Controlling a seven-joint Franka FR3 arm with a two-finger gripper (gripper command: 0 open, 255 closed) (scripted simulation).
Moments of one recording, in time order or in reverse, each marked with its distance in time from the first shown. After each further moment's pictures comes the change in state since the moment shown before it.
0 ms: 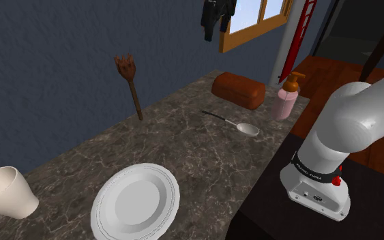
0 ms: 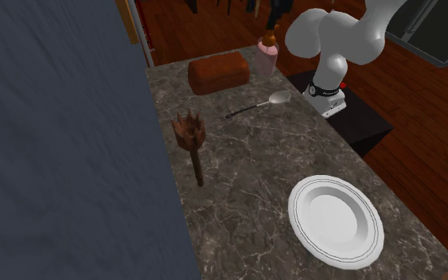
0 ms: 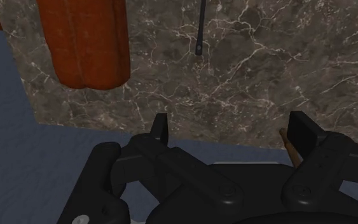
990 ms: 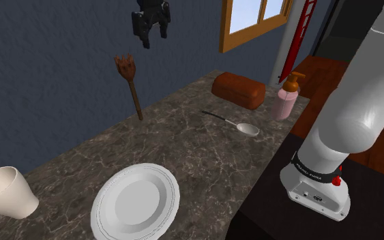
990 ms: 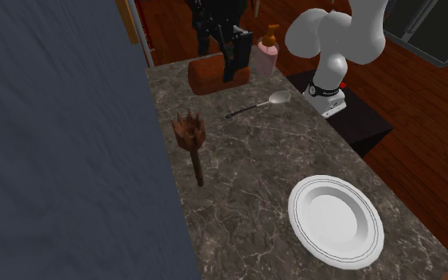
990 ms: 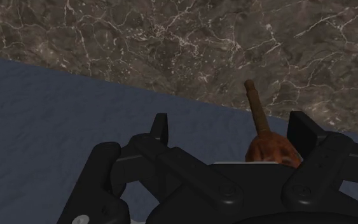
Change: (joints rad) arm 0.050 0.606 0.171 0.545 -0.113 -0.009 0.133
